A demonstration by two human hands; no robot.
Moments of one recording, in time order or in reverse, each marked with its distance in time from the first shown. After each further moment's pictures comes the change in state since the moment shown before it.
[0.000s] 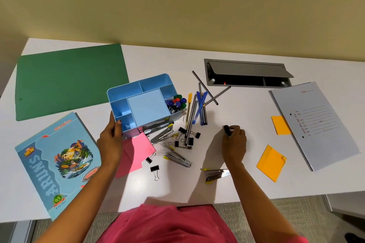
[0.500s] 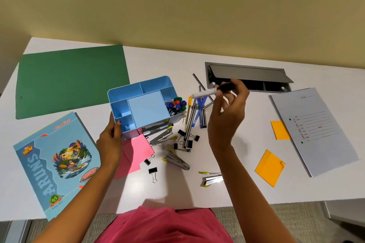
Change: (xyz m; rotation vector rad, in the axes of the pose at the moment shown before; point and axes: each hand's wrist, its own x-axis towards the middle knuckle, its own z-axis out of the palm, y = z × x) left_hand 0.000 -0.002 0.002 -0.003 0.025 -0.001; right_hand -0.014 -0.152 -0.072 0.723 0.427 -0.504
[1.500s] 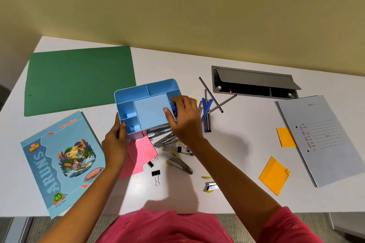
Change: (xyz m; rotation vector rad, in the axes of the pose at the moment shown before) left_hand 0.000 0.001 0.002 0.009 0.020 -0.024; right_hand -0.054 0.036 0.073 -0.211 -0.554 -0.351
